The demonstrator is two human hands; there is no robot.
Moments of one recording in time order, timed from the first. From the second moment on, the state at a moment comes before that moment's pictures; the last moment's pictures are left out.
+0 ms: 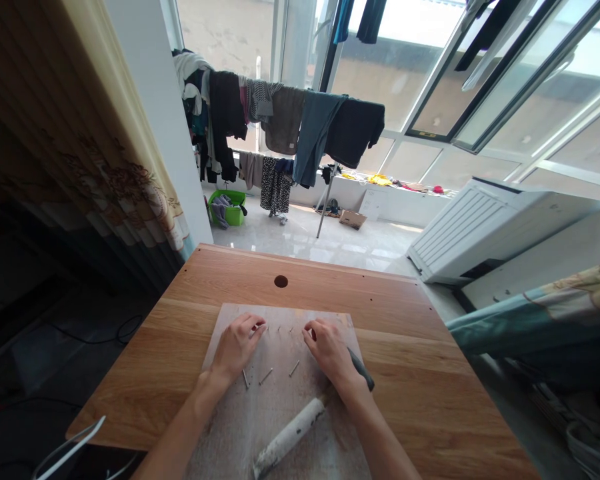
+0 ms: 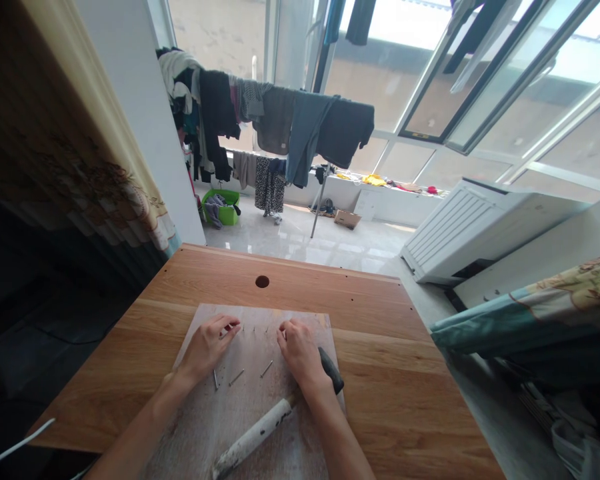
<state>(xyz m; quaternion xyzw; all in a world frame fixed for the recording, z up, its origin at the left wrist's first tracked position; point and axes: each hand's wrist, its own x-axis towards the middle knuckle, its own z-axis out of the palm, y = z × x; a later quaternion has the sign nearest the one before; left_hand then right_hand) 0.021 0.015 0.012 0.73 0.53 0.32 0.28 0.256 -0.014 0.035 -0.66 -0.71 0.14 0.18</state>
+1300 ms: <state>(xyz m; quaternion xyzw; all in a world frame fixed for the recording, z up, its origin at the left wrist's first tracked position) -0.016 -0.052 0.039 0.87 0.37 0.25 0.20 0.237 -0.028 0.050 -0.64 -0.74 0.11 0.18</state>
